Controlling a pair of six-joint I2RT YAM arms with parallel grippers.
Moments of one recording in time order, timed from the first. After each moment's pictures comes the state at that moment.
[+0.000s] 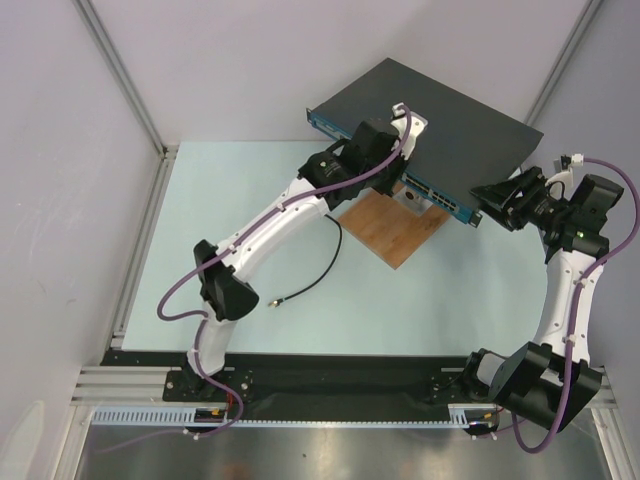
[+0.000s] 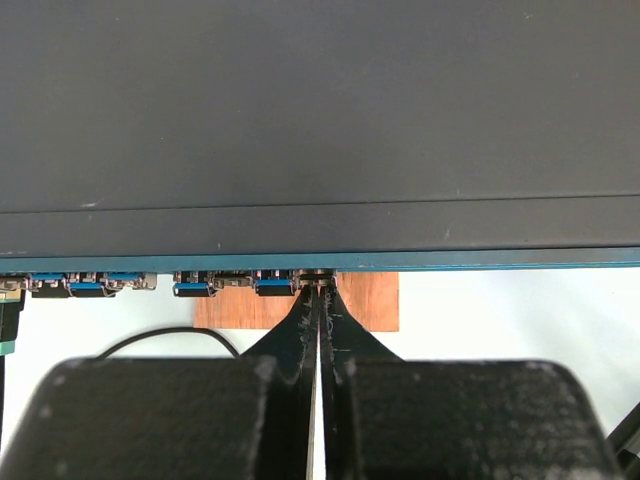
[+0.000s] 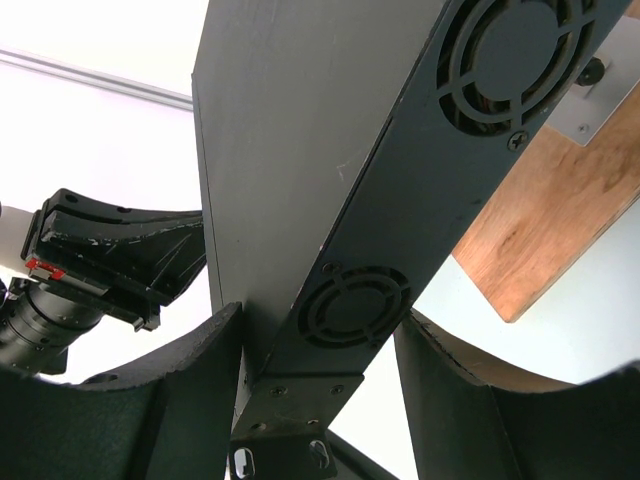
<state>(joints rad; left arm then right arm) -0.89 2.08 2.34 -0.77 -0.12 -0.04 -0.46 1.15 1.11 -0.44 -1.03 0.65</state>
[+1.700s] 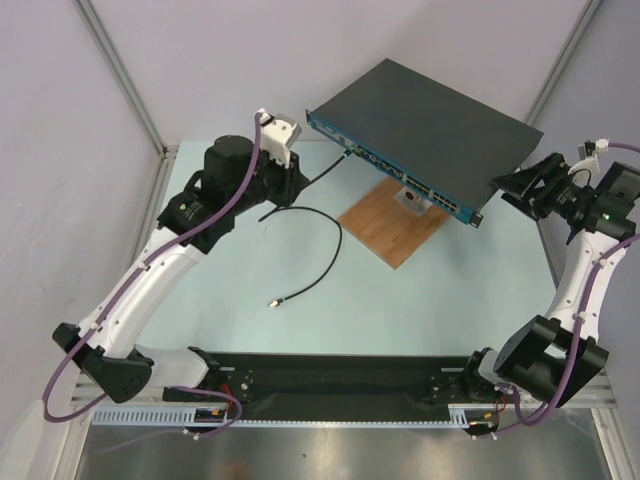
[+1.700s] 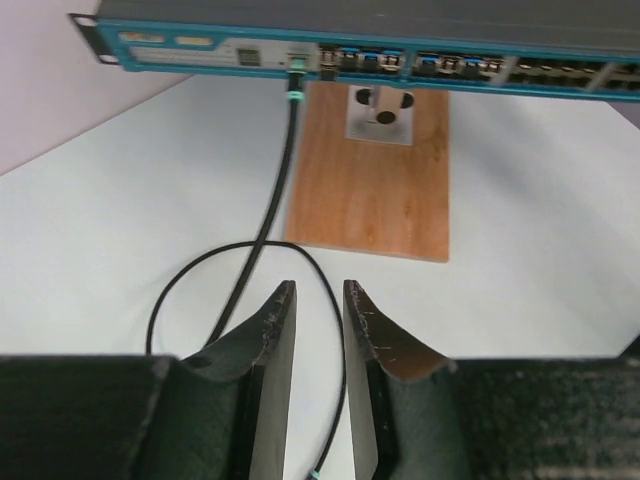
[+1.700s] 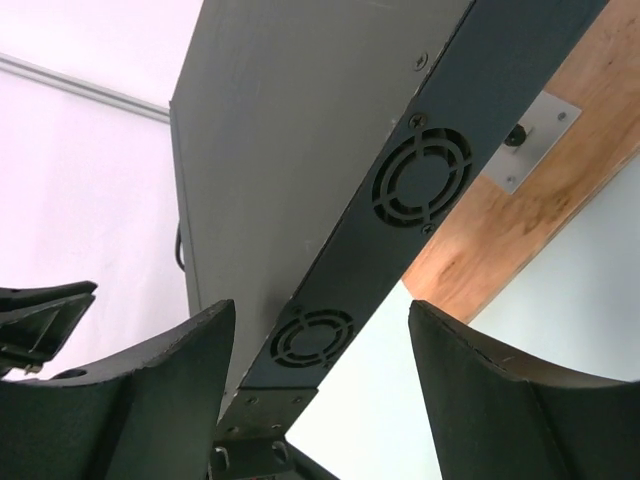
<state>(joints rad) -0.61 1.29 1.54 -0.57 0.06 -0.03 -0.58 1.28 1.29 -0.58 -1.07 0.44</state>
